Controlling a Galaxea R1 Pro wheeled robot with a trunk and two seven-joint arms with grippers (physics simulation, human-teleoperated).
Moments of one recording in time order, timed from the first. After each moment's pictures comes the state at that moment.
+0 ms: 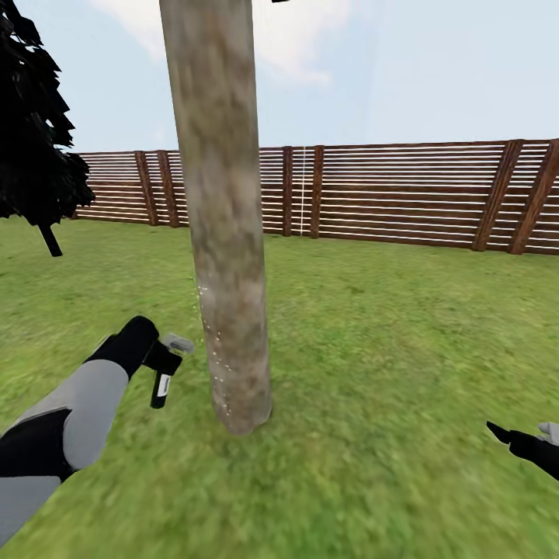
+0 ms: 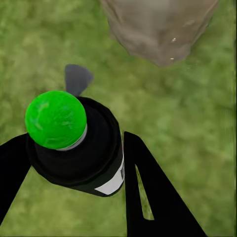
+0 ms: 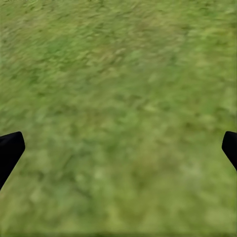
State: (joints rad) left arm -1.16 0.09 0.27 -0.39 -0.98 0.80 -0.71; right arm -0.65 -0.40 -1.16 -0.54 0.62 0.09 0.77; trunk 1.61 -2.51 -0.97
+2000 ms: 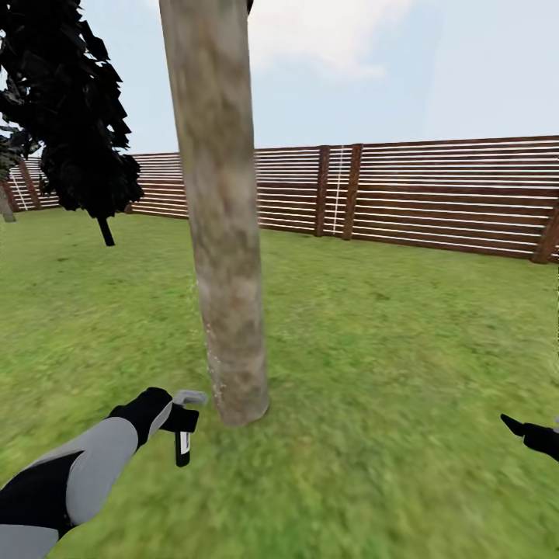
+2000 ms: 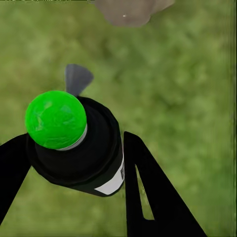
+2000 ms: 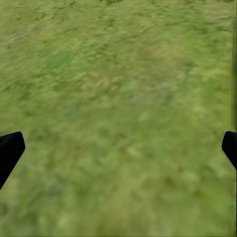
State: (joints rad) left arm -0.98 0.06 0.28 -0.12 -0.45 0.53 -0.25; right arm -0.65 -0.39 -1.16 -0.66 0.62 0.12 0.77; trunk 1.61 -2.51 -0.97
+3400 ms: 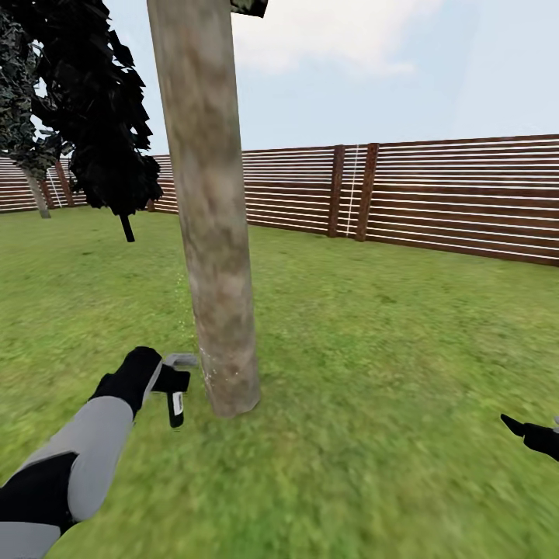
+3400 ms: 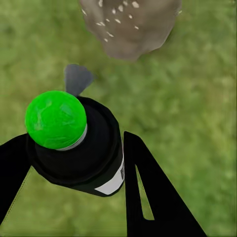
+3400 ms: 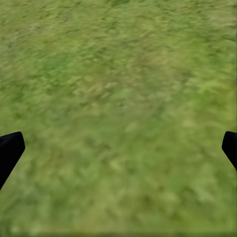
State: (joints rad) left arm -0.99 0.06 0.27 -0.49 -0.45 0.82 -0.33; right arm -0.65 -0.39 -1.16 -0.66 0.62 0.12 0.77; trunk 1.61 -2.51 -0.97
